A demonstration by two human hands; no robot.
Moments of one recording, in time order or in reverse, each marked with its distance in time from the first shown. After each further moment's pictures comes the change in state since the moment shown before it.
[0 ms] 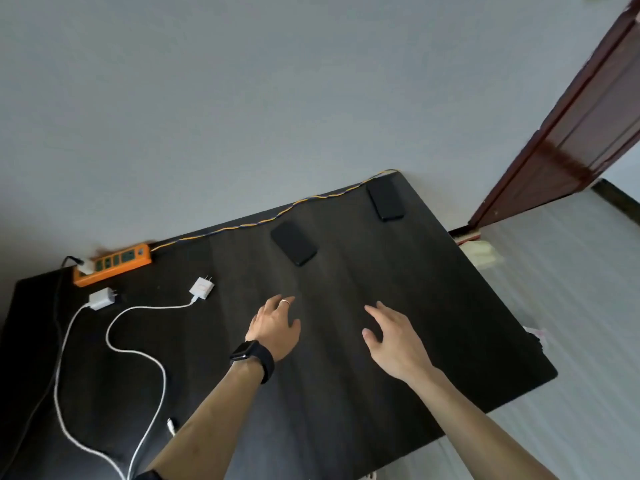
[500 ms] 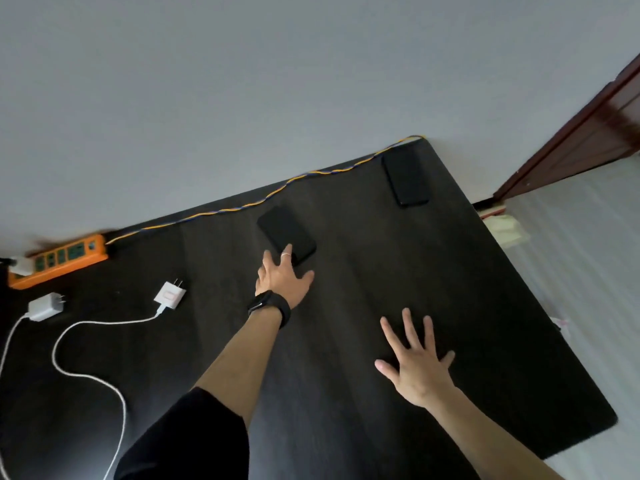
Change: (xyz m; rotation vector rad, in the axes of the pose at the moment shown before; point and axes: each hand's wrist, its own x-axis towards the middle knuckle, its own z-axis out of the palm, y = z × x) left_hand 0.181 0.017 0.029 -0.087 0.023 -0.231; right_hand 0.091 0.082 0.061 -0.371 -0.387 0.179
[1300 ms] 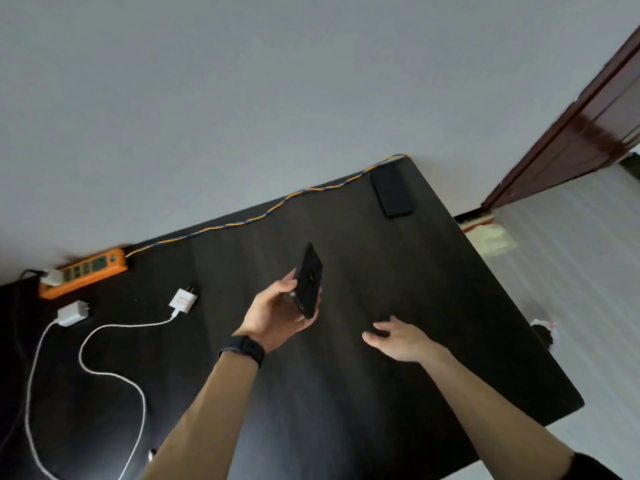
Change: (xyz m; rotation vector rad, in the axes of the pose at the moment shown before) left_hand -0.077 -0.010 -0.043 -1.651 -0.793 -0.122; right_hand -0.014 -0.011 -0.080 0.401 -0.239 0.053
